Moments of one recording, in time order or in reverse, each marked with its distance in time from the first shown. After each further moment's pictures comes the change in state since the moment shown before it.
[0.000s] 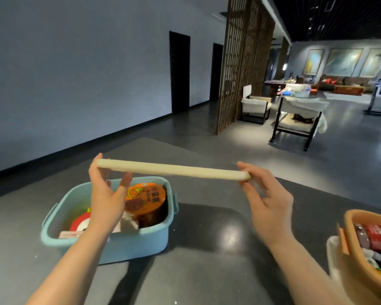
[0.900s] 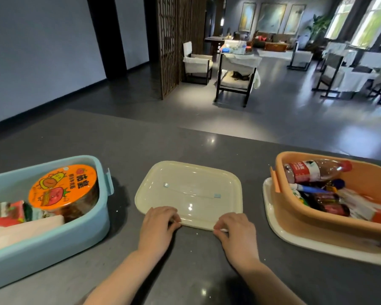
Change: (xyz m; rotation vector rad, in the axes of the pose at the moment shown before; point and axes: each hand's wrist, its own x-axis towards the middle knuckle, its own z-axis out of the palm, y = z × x) left_hand -0.144 -0.082 0.169 0.533 -0.818 0.163; right_hand -0.154 0.083 -0.058 -0.775 -0.447 0.684
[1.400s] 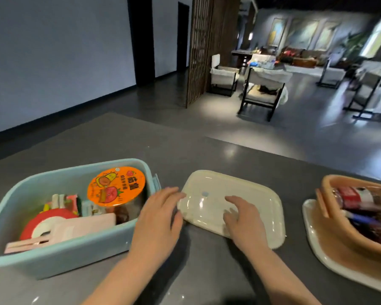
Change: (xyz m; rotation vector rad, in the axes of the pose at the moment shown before) left_hand -0.028 -0.010 -0.130 0.032 0.239 0.086; right_hand 0.045 -0.094 0.011 0.242 0.008 0.044
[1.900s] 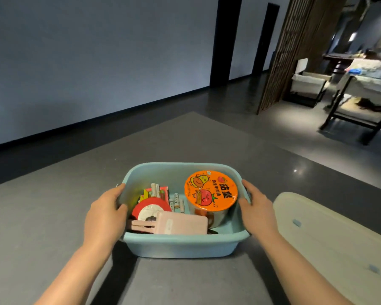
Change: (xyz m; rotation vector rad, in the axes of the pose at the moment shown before) left_hand -0.067 -0.181 -0.155 0.152 0.380 -0.845; right_hand 0.041 -0.153 0.119 0.203 -0.167 -0.171
